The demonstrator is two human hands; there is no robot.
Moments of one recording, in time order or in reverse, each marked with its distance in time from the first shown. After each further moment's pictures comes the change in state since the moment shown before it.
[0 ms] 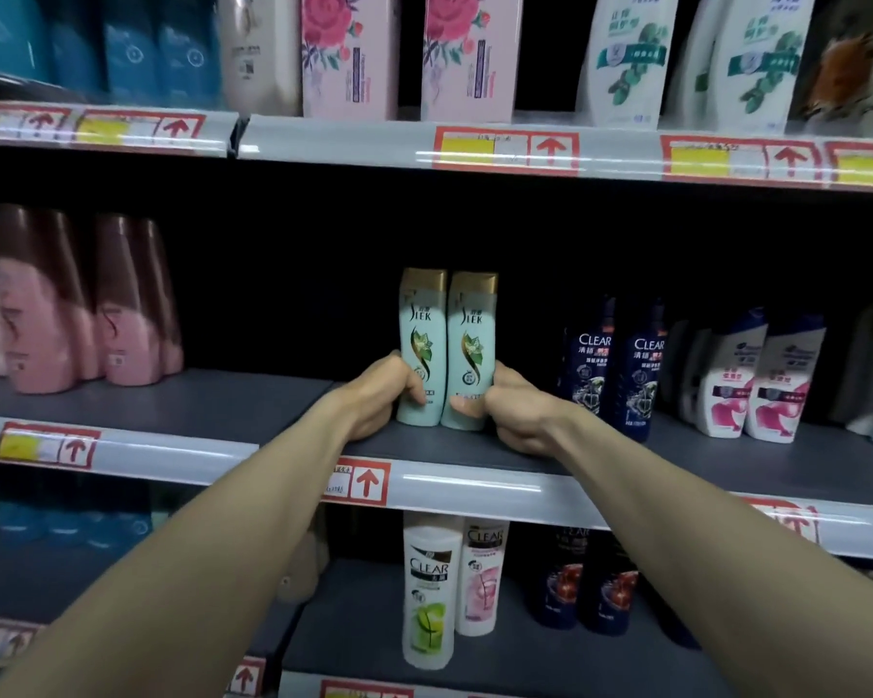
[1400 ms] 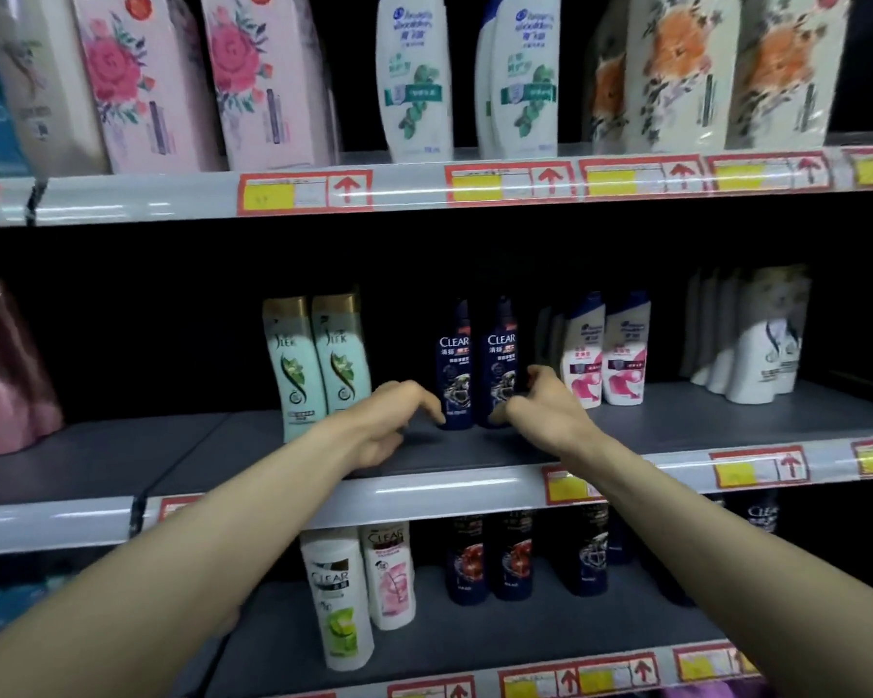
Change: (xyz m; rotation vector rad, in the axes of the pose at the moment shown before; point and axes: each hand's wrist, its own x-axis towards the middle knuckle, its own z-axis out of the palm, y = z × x) left_hand -0.025 0.021 0.141 0.166 -0.184 -0.150; right_hand -0.117 -0.015 -0.134 -0.458 0.540 0.146
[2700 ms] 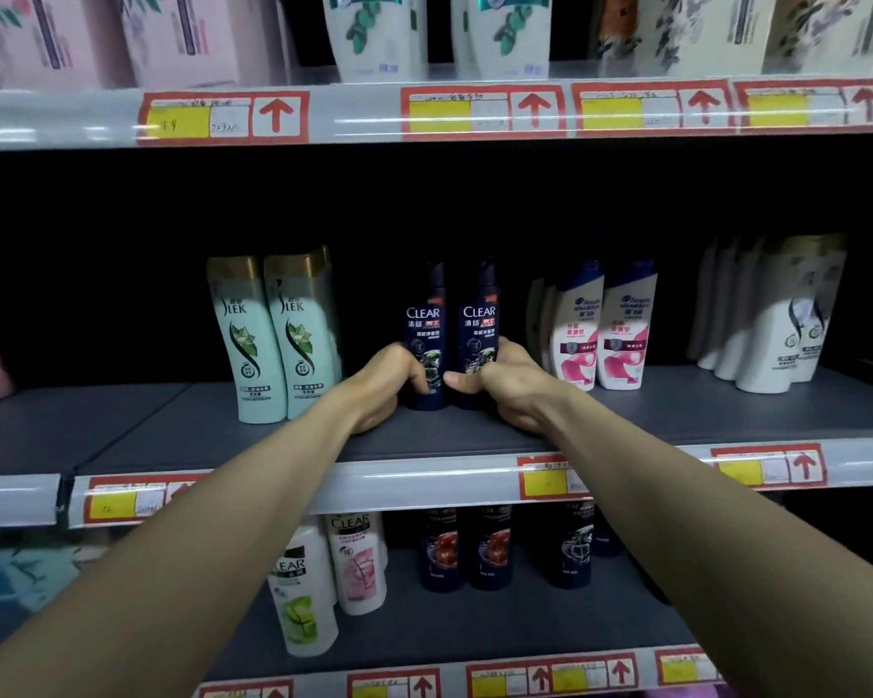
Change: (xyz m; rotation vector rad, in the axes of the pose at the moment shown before) left_hand 0.051 0.002 0.029 -0.059 0.104 0.124; right_hand 0.068 0.021 0.027 0.571 -0.270 -0.014
